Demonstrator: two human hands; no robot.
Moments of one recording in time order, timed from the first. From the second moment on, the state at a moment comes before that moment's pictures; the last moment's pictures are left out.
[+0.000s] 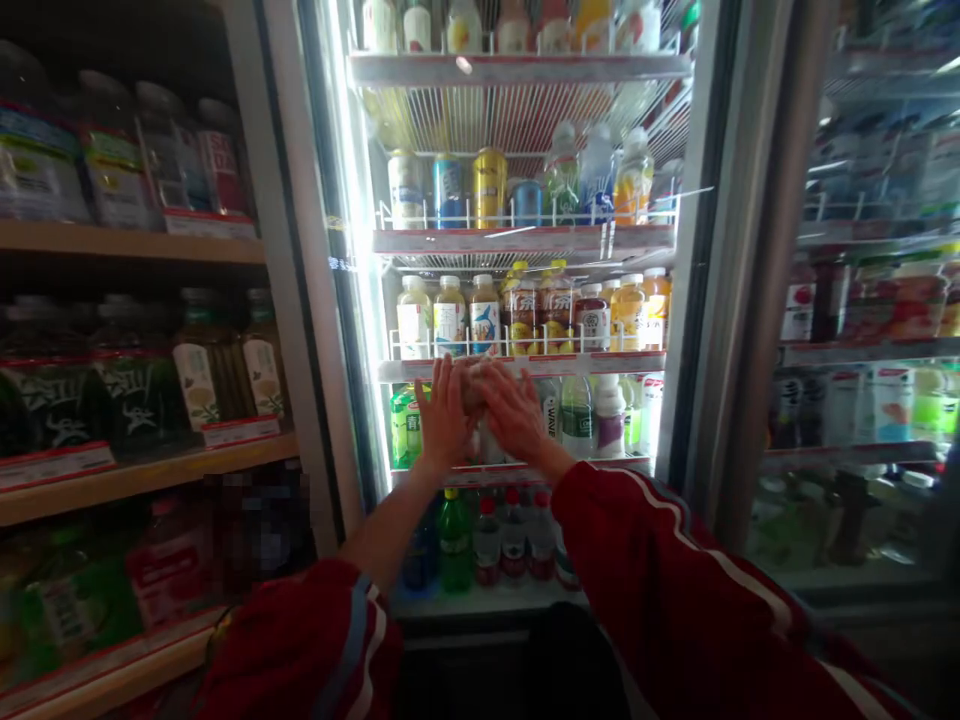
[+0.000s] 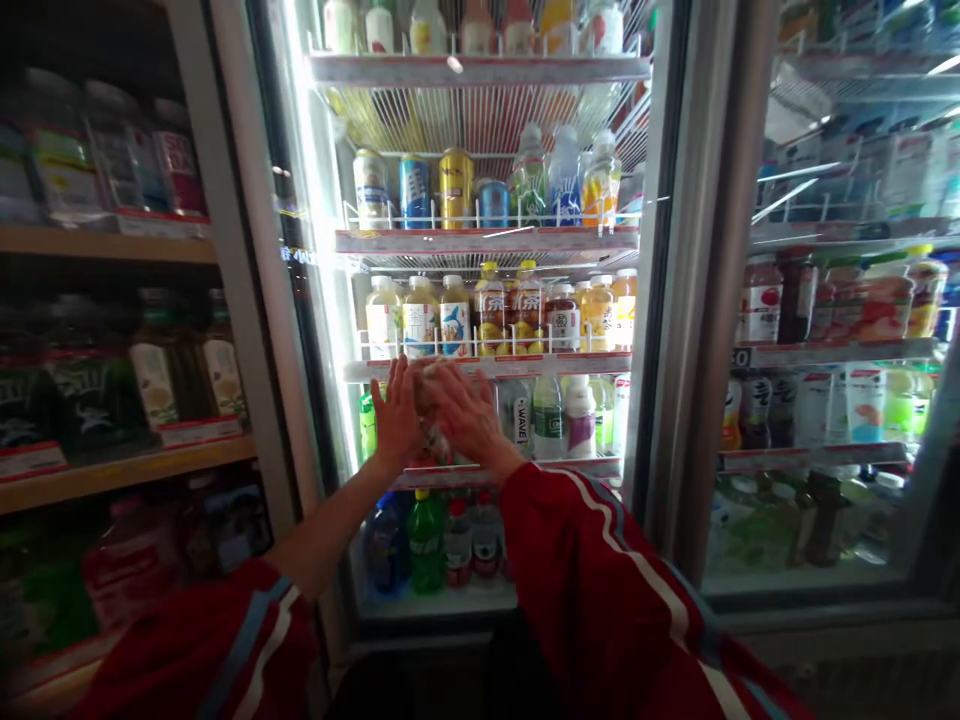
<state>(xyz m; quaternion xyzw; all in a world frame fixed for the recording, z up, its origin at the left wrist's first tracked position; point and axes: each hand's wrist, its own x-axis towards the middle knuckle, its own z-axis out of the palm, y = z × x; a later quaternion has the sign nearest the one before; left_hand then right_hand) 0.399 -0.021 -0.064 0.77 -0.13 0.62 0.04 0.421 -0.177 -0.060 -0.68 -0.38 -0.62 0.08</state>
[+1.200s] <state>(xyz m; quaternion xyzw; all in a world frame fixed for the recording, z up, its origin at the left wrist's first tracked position) 0.398 0.002 -0.078 0.80 -0.12 0.59 0.03 0.441 -0.228 -0.066 -0.71 -0.17 -0.66 0.18</state>
